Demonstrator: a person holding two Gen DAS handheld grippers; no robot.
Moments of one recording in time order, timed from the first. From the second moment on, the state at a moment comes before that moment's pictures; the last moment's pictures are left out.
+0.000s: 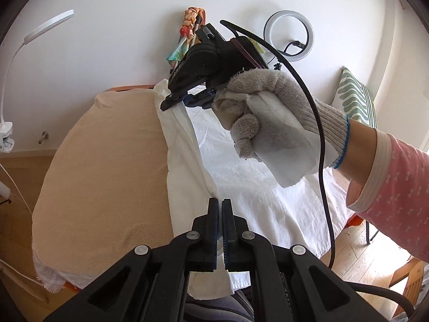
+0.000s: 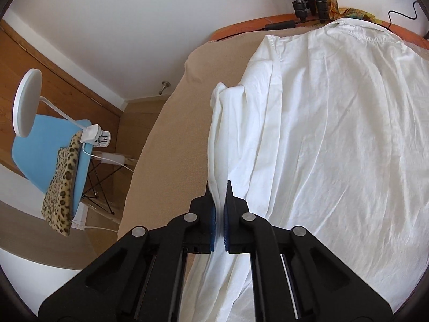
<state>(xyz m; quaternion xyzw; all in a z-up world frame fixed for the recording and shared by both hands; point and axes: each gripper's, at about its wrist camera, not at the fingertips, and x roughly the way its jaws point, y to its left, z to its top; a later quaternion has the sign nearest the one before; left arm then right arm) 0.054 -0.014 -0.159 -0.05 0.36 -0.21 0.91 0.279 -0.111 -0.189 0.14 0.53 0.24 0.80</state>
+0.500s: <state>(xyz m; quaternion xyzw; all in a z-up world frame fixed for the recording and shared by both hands) 0.029 -0.043 -0.147 0.00 0.38 -0.24 0.89 0.290 -0.193 -0.217 0.15 0.53 0.17 0.82</state>
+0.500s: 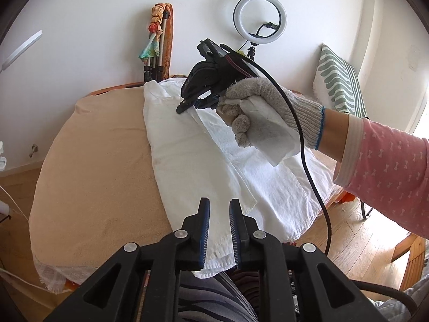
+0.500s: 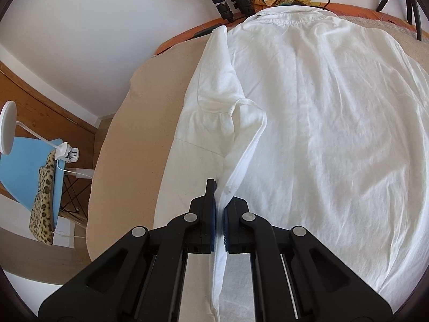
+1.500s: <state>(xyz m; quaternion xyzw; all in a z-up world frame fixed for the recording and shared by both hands) 0.073 0.011 -0.223 -0.22 0.50 -0.22 0.81 0.116 -0.241 -0.248 0.23 0.55 0.27 0.76</state>
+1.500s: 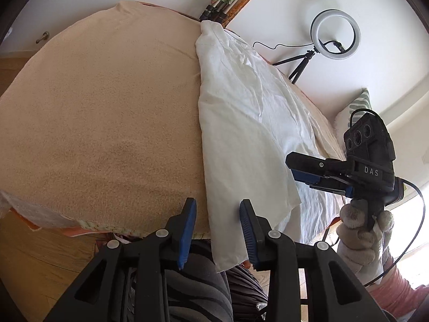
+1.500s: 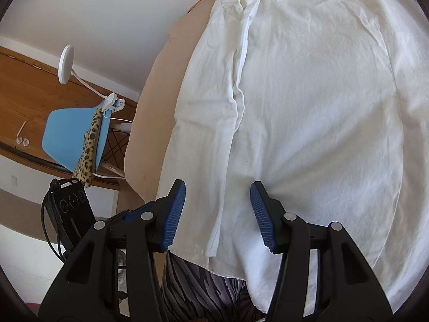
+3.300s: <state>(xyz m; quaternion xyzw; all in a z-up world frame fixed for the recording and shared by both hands) 0.032 -0.128 -0.130 -0.04 0.39 -0.24 0.89 0.041 -0.527 -0.158 0.18 0.40 -0.01 0.90</state>
